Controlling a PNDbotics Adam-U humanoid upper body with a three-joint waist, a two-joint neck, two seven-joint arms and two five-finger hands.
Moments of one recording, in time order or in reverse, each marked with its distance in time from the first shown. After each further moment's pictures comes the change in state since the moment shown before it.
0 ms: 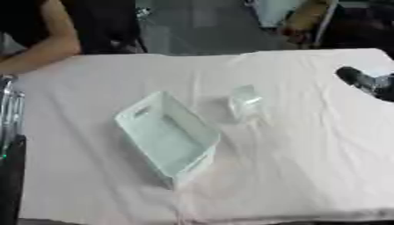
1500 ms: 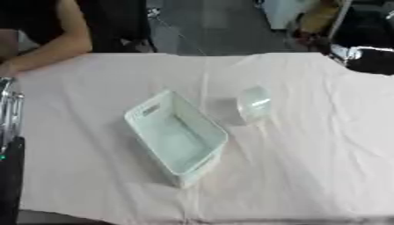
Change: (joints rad) left arm 0.000 0.000 -0.009 0.000 0.009 0.002 -0.006; right arm -0.218 -0.071 0.172 0.290 -0.060 -0.092 -0.291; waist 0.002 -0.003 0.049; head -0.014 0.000
